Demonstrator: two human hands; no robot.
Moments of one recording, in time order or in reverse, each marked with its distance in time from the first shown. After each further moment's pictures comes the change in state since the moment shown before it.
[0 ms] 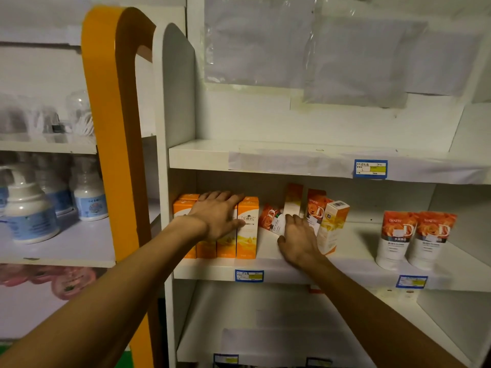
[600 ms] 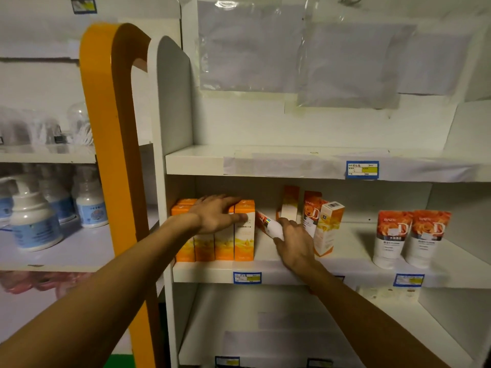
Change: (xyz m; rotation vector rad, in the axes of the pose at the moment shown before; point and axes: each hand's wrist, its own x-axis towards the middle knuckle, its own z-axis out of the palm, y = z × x) left_hand 0.005 -0.002 -0.012 -0.243 -0.068 -0.044; right_hand -0.006 -0.002 0.006 0.121 0.090 -0.010
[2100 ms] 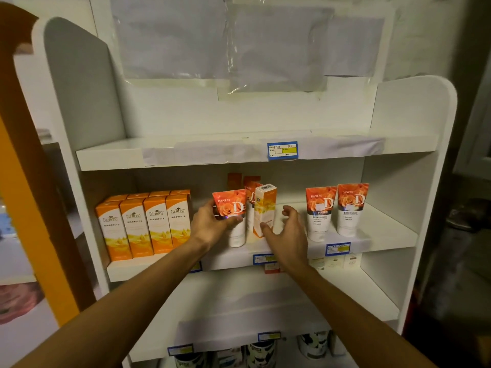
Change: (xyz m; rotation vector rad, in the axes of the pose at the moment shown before) left_hand 0.028 0.121 0.110 -0.865 0.320 -0.121; right_hand -0.055 0.106 -0.050 0.514 0.290 0.288
